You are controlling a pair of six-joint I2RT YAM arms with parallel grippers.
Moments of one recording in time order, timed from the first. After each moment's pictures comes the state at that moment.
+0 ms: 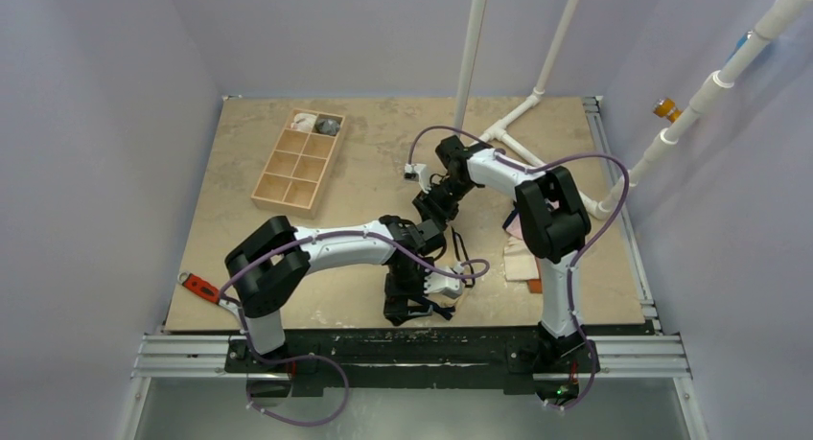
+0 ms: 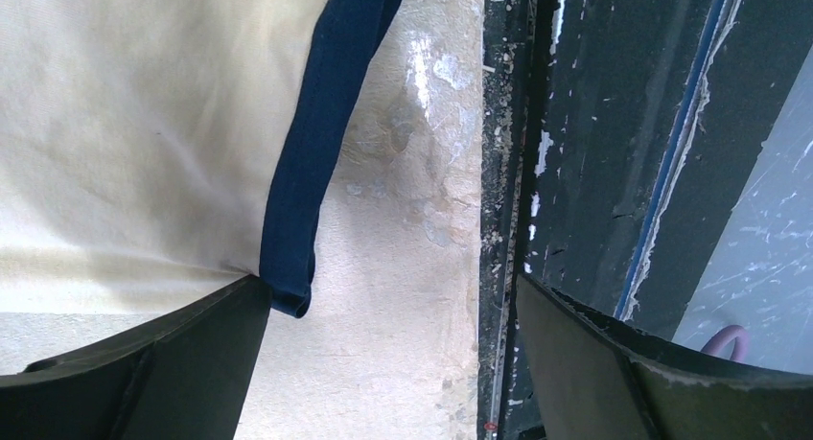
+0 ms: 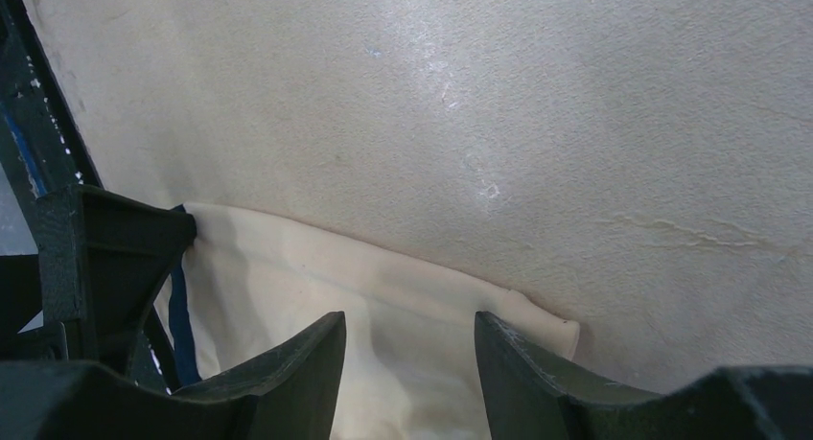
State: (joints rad) left arm -1.04 1.80 1.17 -0.86 0.37 0.53; right arm 0.47 2.10 1.52 -0.86 -0.65 -0.49
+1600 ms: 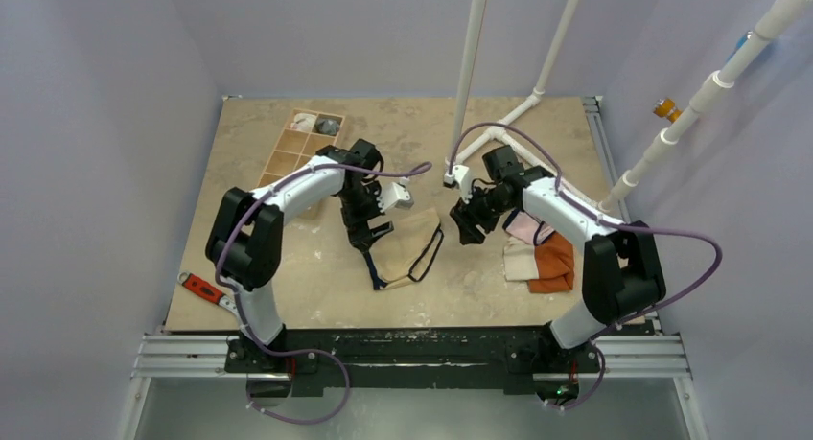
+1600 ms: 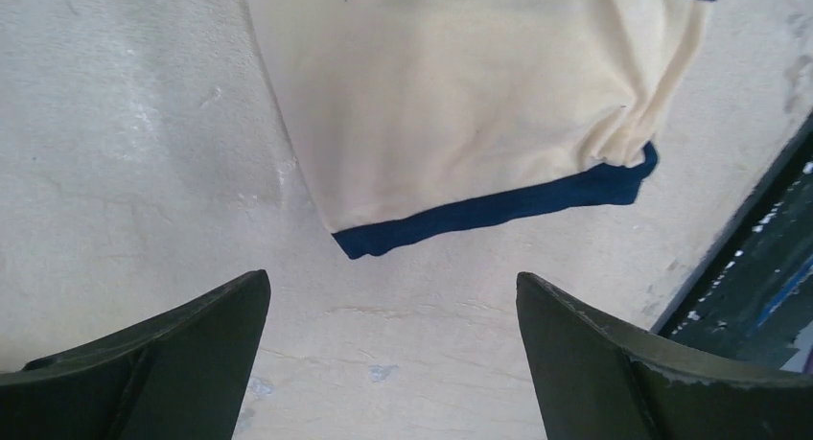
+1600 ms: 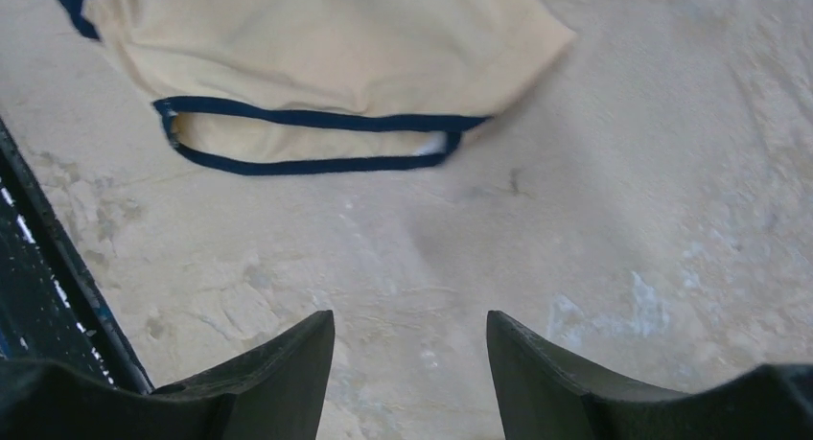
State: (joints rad) left arm -0.51 1.86 1.38 -1.01 0.30 0.76; right arm 0.35 1.60 1.11 -0.73 -0.49 -0.57
